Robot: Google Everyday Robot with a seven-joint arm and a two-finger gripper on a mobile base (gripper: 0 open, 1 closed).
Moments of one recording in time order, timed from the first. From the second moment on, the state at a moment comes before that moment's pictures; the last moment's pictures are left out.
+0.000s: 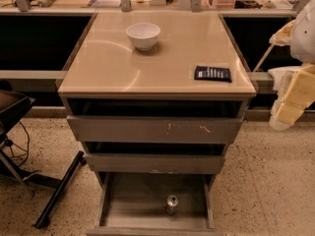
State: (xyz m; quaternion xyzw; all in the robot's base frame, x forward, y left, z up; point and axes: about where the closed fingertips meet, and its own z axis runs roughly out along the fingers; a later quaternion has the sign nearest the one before) arm 0.438 -0.216 0.979 -0.60 0.78 -0.04 0.16
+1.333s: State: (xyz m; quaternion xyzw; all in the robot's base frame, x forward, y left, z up) arm 0.405 -0.212 0.792 -0.53 0.81 0.15 0.22
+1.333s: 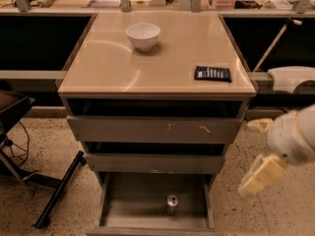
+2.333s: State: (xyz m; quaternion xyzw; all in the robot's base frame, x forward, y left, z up) arm 0.380 -0.248 0.644 -0.40 0.85 0.21 0.28
